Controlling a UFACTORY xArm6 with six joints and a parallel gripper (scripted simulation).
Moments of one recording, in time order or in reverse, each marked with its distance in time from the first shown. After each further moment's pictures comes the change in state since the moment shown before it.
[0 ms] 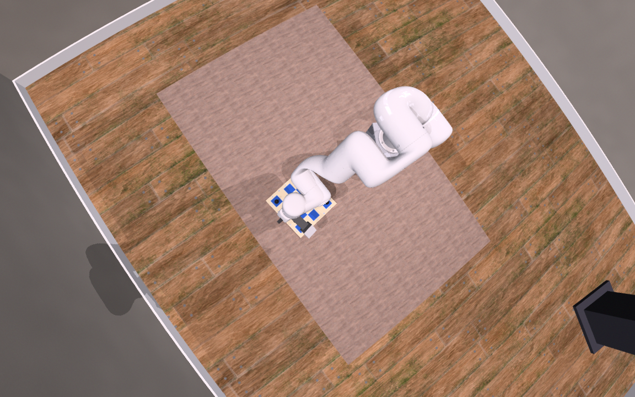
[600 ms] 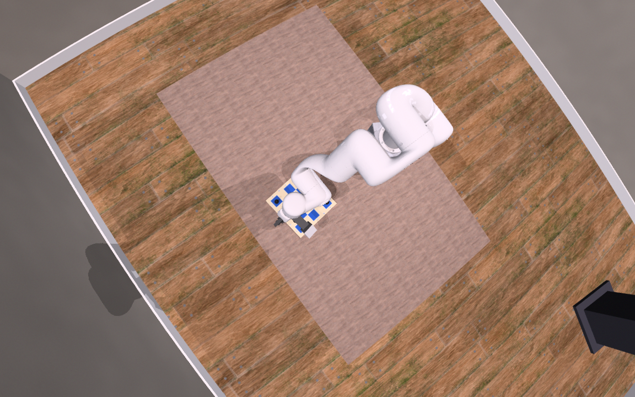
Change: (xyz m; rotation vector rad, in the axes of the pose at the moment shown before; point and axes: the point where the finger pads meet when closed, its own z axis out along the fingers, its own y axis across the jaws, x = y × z) arm 0.000 0.000 -0.009 0.000 0.000 0.000
